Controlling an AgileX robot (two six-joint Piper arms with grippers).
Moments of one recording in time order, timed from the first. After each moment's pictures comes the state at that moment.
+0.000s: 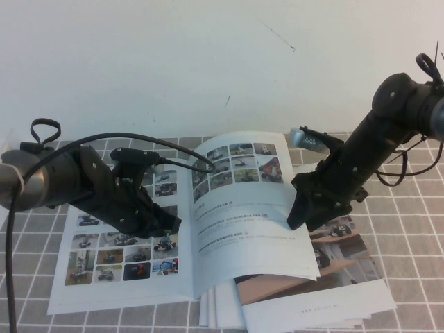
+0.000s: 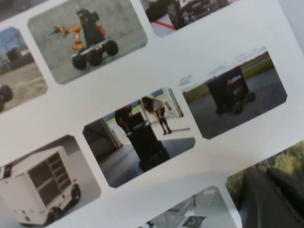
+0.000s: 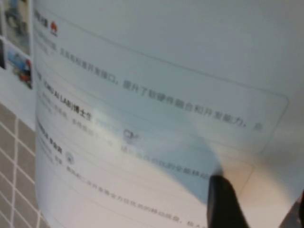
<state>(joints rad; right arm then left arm) 0.26 2.30 -1.77 0.62 1.26 -0.36 -0.23 1.93 -1.17 -0.50 0.47 0.46</state>
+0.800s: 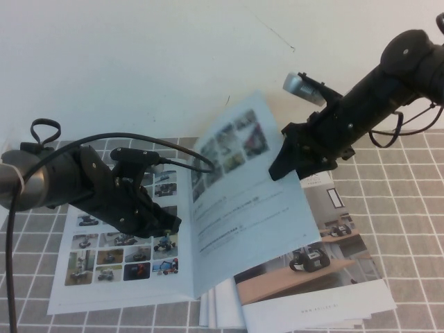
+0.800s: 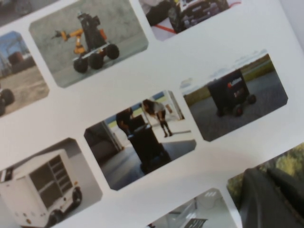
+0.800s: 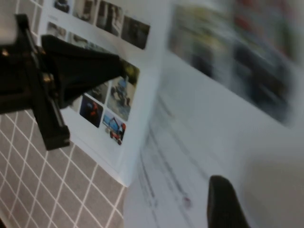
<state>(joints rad) 0.26 2.26 -1.92 0.74 1.27 -0.35 -0.23 1.94 -1.17 -0.50 0.46 0.46</state>
